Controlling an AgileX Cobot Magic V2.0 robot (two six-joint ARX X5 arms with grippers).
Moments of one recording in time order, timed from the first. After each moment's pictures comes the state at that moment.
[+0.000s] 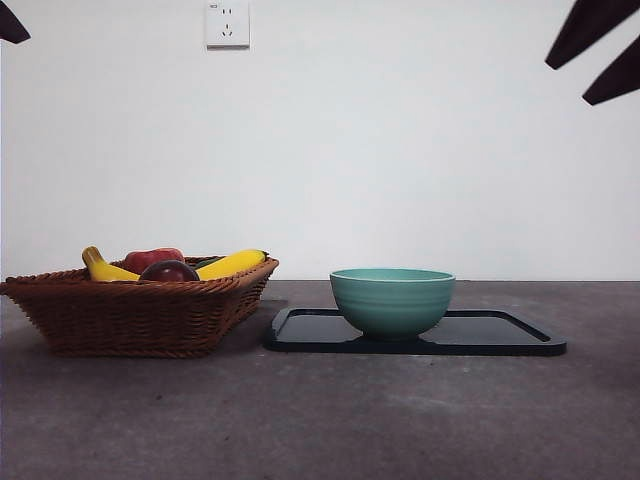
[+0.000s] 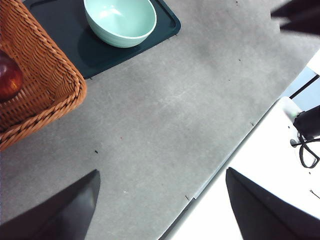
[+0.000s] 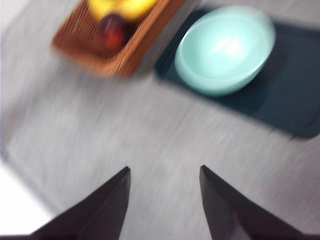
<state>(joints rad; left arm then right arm) -0.31 0.91 1.07 -1.04 0.58 0.13 0.37 0.80 0.81 -0.68 -0.38 0.19</state>
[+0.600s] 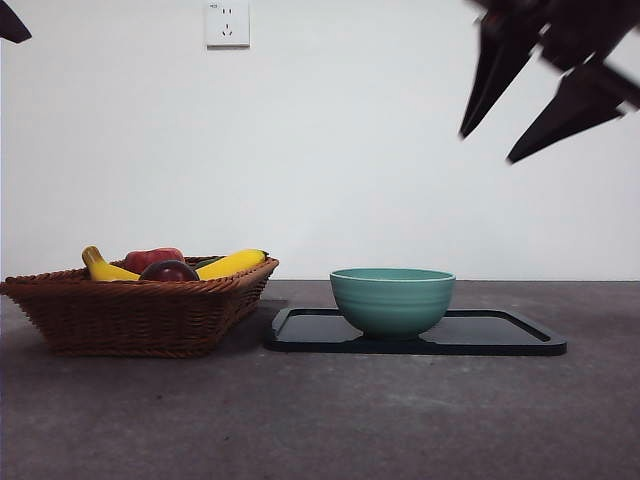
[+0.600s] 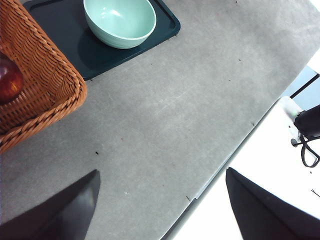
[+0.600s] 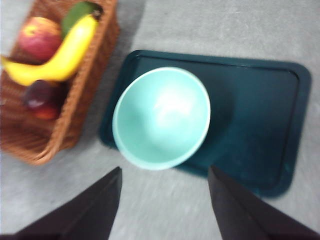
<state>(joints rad) -0.31 0.91 1.07 -1.03 0.58 0.14 0.30 1.36 1.14 -0.58 -0.31 0.29</state>
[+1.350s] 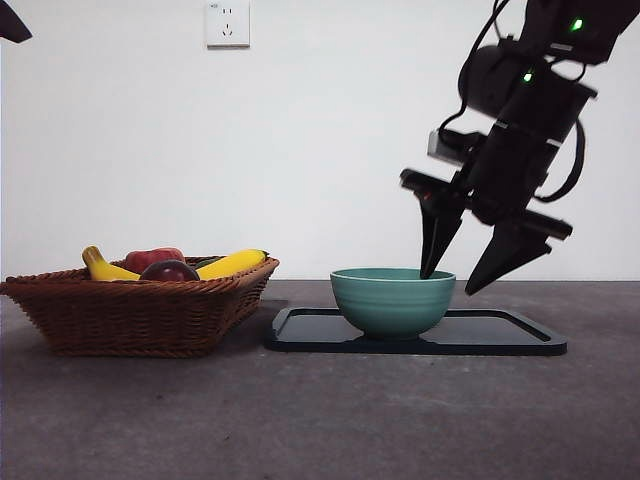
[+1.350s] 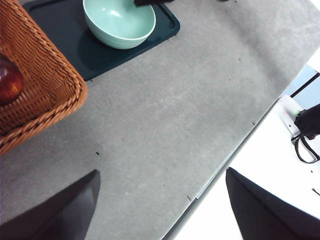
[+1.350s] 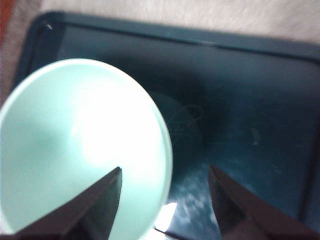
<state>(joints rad) -0.31 0.91 1.07 -1.03 0.58 0.15 0.32 1.80 1.25 -0.47 -0.23 0.26</state>
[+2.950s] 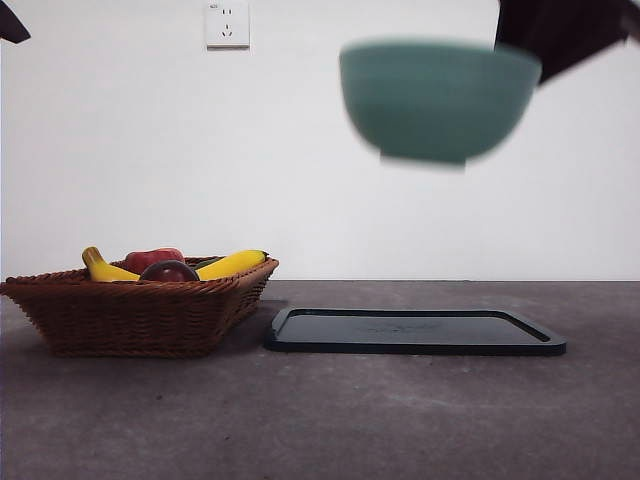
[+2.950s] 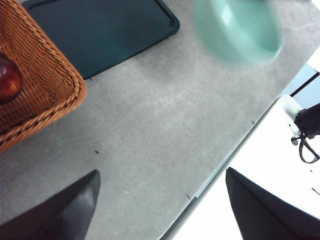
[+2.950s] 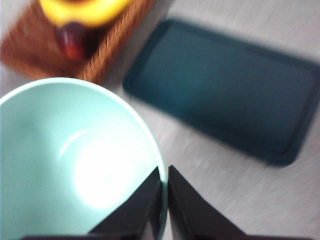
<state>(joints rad) -0.31 0.91 1.07 -1.04 0.58 0.15 0.51 1.16 1.06 -0.73 -0.18 0.18</state>
